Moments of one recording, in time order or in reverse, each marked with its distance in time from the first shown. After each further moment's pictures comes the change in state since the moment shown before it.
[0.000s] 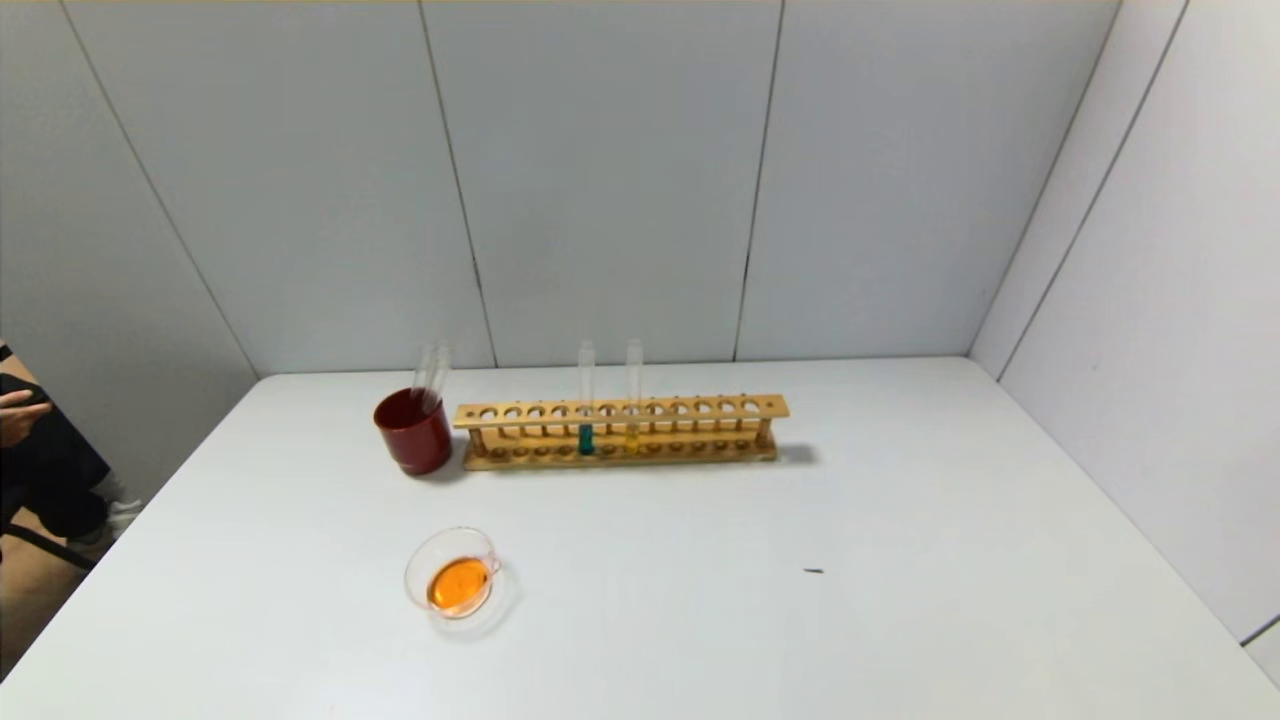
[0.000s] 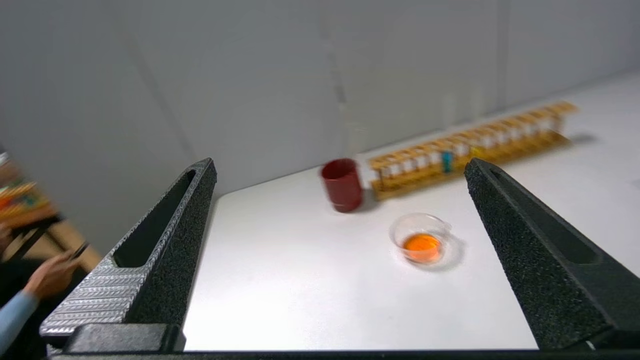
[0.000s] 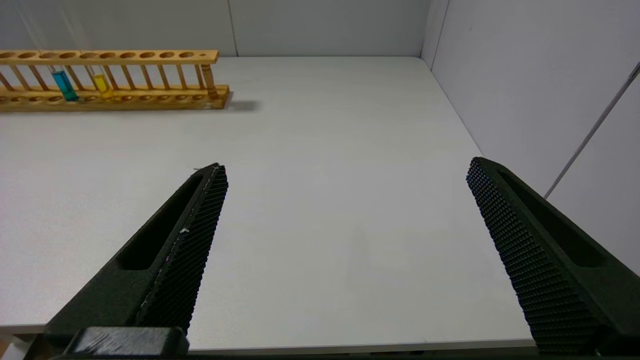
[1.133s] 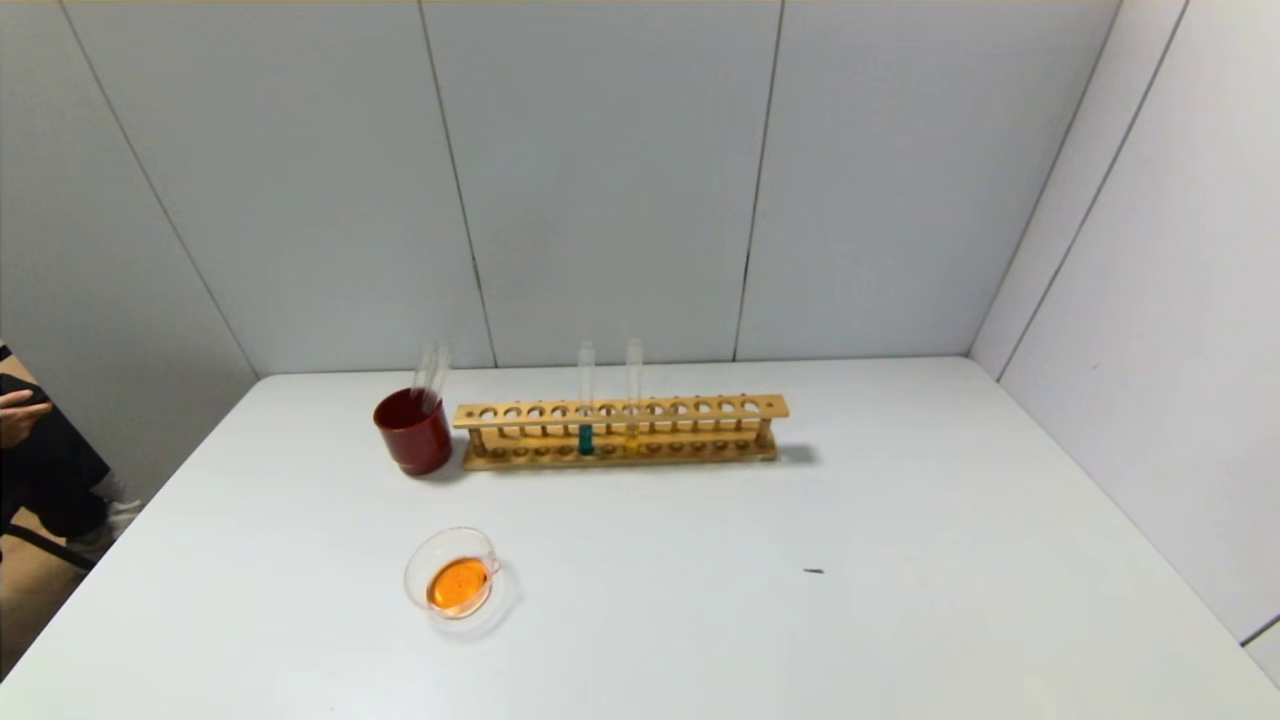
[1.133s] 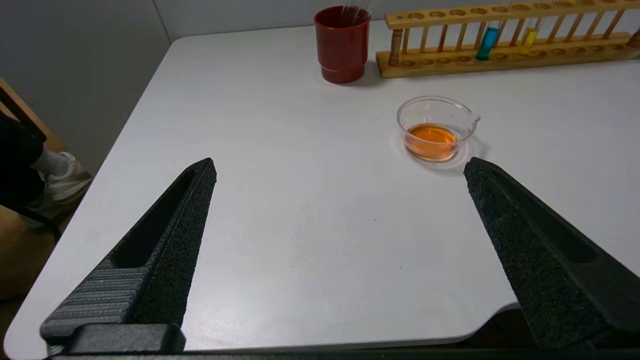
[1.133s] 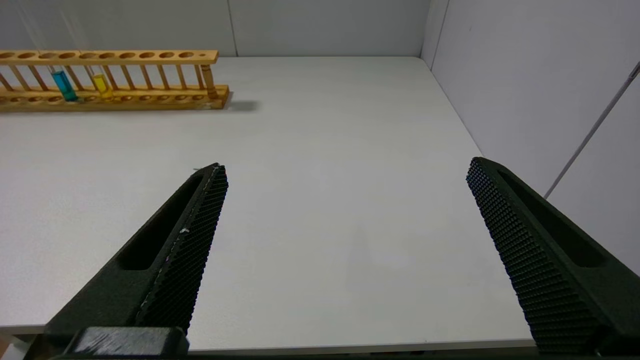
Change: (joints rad) left arm -0.004 -0.051 0.618 -0.297 0.080 -0.177; right arm 0.000 0.000 0.000 0.000 0.000 0.000
